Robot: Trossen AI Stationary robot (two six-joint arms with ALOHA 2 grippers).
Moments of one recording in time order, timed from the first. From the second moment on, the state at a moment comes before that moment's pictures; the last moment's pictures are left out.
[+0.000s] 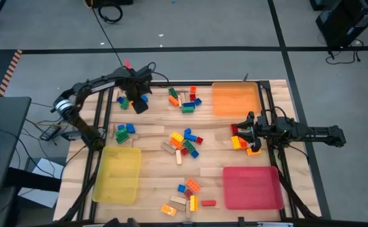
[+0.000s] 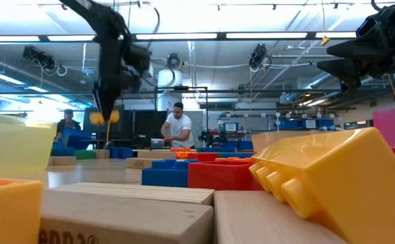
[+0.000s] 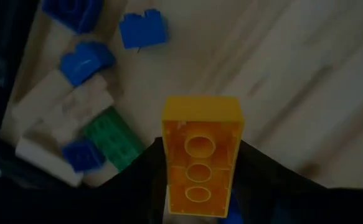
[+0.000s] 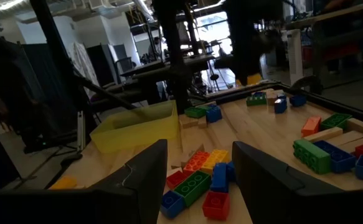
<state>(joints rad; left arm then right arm) 0.72 1.56 1.24 -1.18 -0.08 0.11 -0.04 0.01 0.01 0.03 0.01 0.26</state>
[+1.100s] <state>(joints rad) -0.47 1.19 1.08 -1.32 -0.07 -1.14 -0.04 0.01 0.01 0.03 0.01 0.26</state>
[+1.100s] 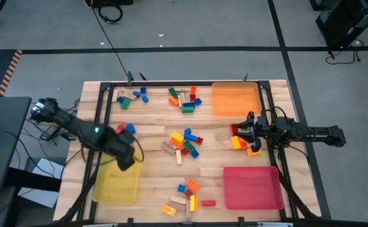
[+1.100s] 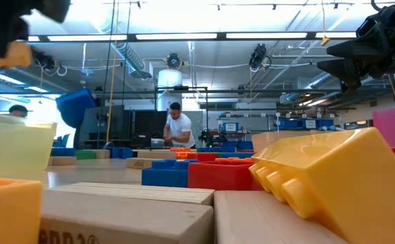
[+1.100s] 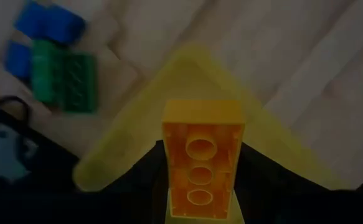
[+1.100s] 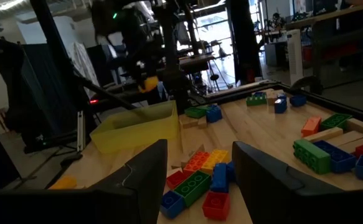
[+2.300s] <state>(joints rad) -0.61 1.19 0.67 -0.88 0.01 -1.23 -0.04 0.01 0.01 0.03 0.01 0.26</state>
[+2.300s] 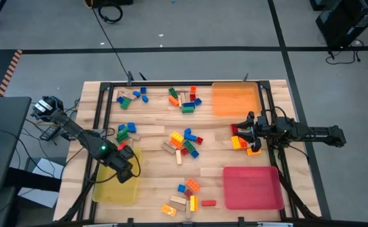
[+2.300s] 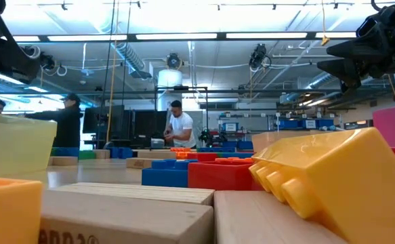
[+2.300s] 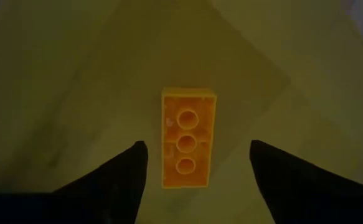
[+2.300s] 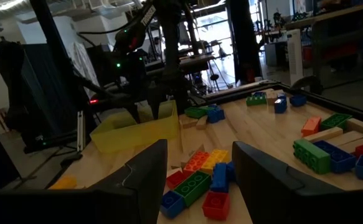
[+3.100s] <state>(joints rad) -0.49 0.76 0.67 -0.97 -0.13 -0.87 -0.04 0.01 0.01 0.03 0.01 0.26</state>
